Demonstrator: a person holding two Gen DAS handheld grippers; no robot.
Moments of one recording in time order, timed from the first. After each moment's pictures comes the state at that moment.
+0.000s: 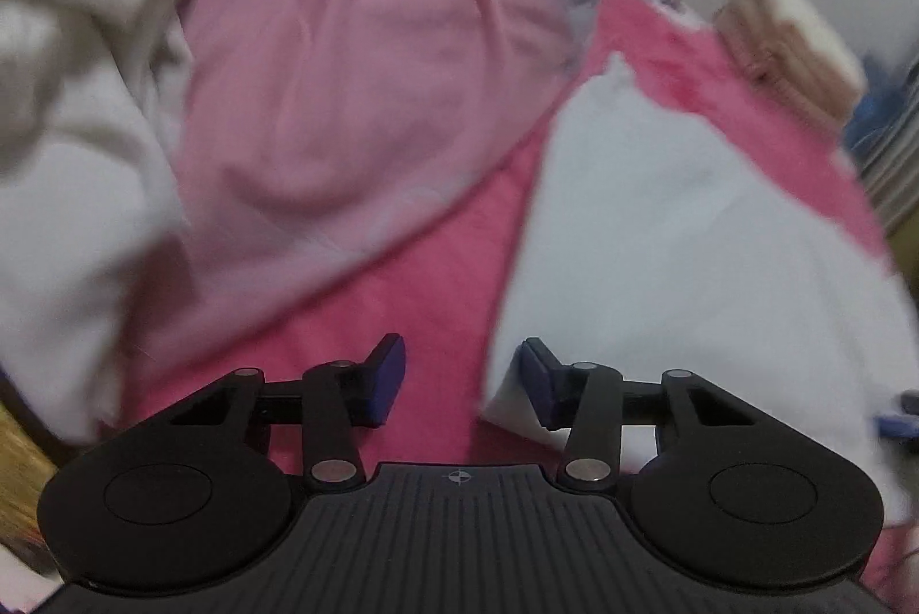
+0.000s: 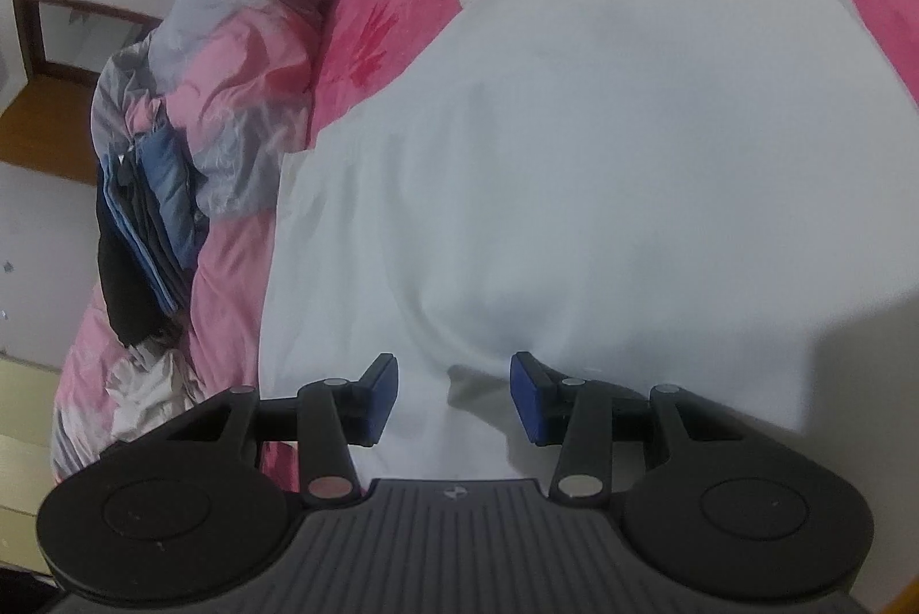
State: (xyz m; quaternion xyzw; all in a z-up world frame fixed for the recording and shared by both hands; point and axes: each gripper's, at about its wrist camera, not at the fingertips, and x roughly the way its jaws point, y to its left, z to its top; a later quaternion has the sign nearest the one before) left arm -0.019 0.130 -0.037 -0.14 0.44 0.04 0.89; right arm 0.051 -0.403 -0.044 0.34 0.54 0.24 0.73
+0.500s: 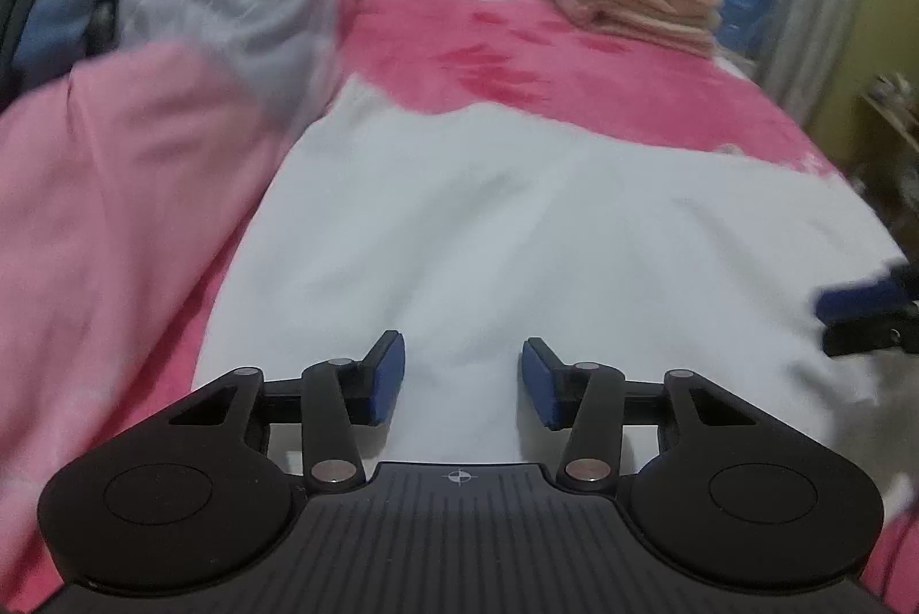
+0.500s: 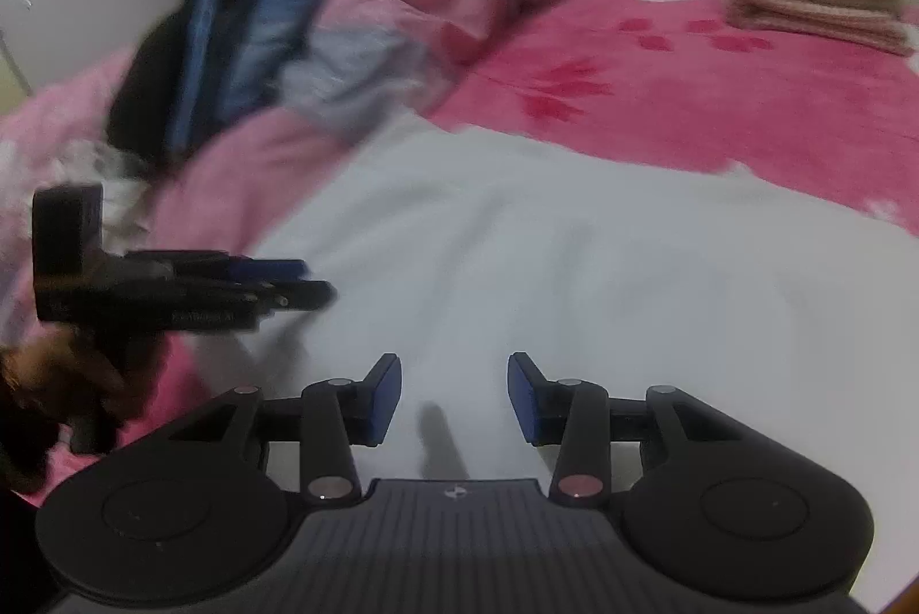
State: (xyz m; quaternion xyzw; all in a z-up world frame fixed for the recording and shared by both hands) left arm 0.054 0.022 -0.049 -0.03 0.40 -0.10 0.91; right arm 0.055 -0.309 -0.006 0.05 0.43 0.32 0.84
